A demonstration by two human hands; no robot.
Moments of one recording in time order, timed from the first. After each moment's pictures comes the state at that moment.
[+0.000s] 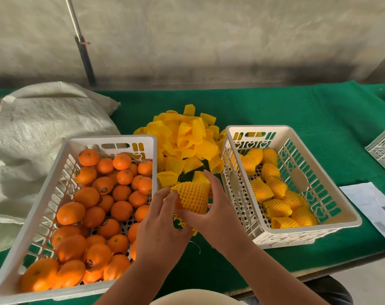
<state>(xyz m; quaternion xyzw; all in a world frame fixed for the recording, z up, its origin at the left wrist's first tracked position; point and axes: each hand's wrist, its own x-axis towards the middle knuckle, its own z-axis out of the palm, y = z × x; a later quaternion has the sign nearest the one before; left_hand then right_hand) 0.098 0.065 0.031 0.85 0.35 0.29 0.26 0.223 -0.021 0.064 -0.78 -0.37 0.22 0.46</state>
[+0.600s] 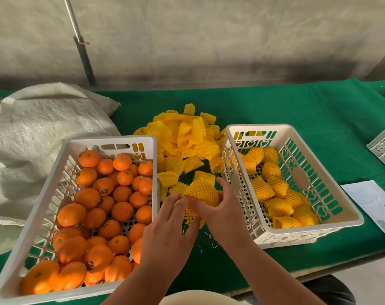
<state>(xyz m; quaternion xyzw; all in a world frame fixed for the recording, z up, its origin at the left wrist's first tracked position) 0.101 0.056 0.034 0.88 0.32 0.28 0.21 0.233 -0.021 0.051 -0.78 -0.25 0.24 0.53</state>
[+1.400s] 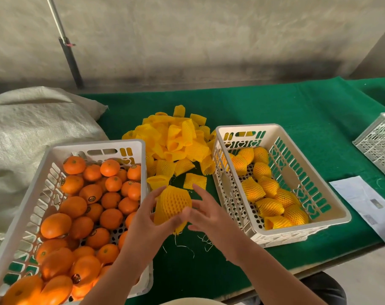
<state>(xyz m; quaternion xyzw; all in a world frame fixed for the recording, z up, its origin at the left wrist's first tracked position) 0.105 0.093 0.036 0.68 0.31 0.21 0.63 0.250 -0.036 0.053 -0.66 -0.35 0.43 0.51</state>
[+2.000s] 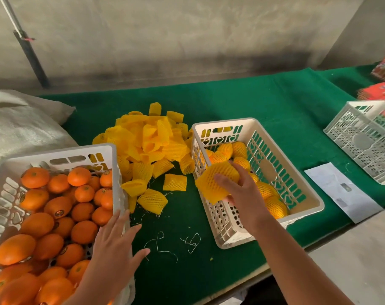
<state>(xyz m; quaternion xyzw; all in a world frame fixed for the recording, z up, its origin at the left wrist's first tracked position) 0.093 0.119 -0.029 0.94 0.29 -0.02 0.19 0.353 -0.072 0.061 -0.72 -0.12 0.28 0.62</state>
